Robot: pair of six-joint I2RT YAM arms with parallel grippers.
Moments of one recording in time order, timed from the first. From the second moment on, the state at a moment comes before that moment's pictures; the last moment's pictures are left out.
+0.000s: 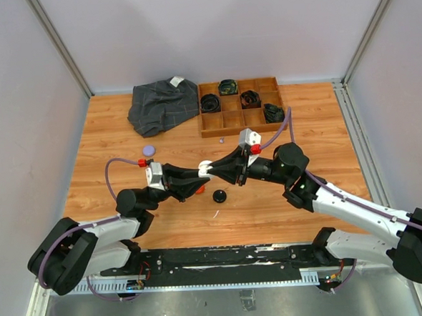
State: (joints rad) left arm -0.58 1.16 0.17 1.53 0.61 -0.44; right arm 0.84 1.05 0.70 0.46 -0.50 0.09
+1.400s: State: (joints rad) left arm -0.58 1.23 0.17 1.53 0.62 -0.42; right arm 0.84 0.98 0.66 0.36 -0.38 0.02
